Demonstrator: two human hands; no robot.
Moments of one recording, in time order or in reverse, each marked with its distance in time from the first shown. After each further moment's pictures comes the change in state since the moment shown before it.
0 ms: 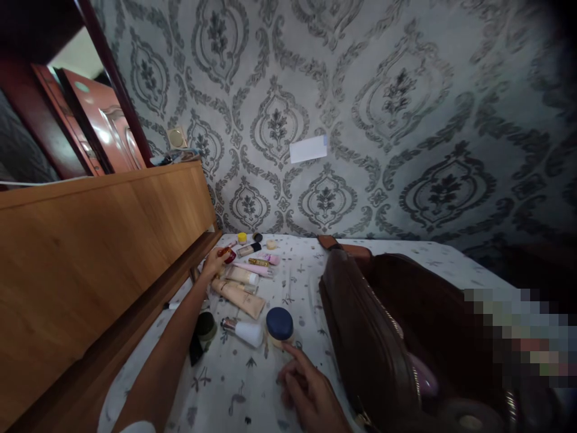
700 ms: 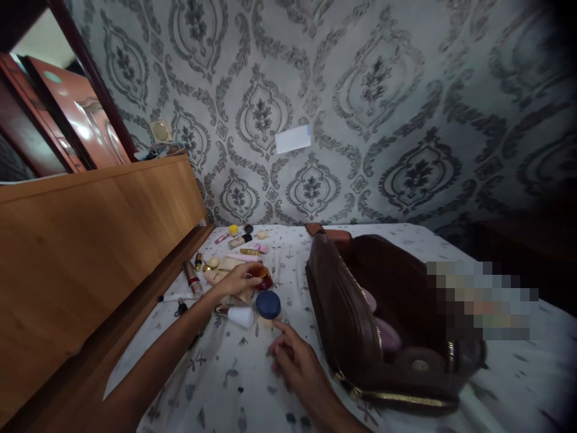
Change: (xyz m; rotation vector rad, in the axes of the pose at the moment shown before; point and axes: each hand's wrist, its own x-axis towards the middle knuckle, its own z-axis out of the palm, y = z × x) left_hand -0.107 0.075 0.052 -0.192 -0.692 0.233; right_hand -0.007 -0.031 -0.008 0.036 -0.069 0.015
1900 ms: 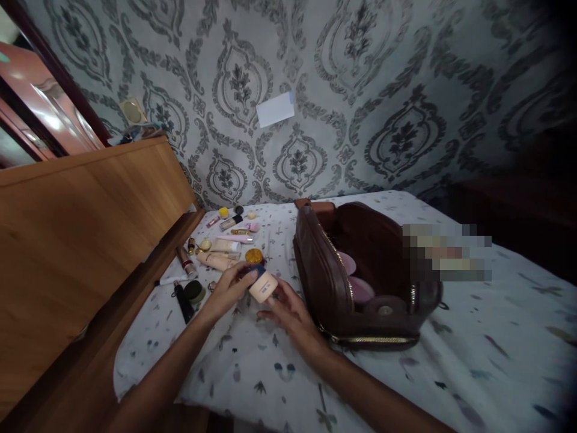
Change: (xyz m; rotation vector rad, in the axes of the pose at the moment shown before) left_hand -0.079 0.086 0.063 -0.120 0.237 -0.129; right_hand 0.006 -0.004 -0.005 0.590 0.020 -0.093
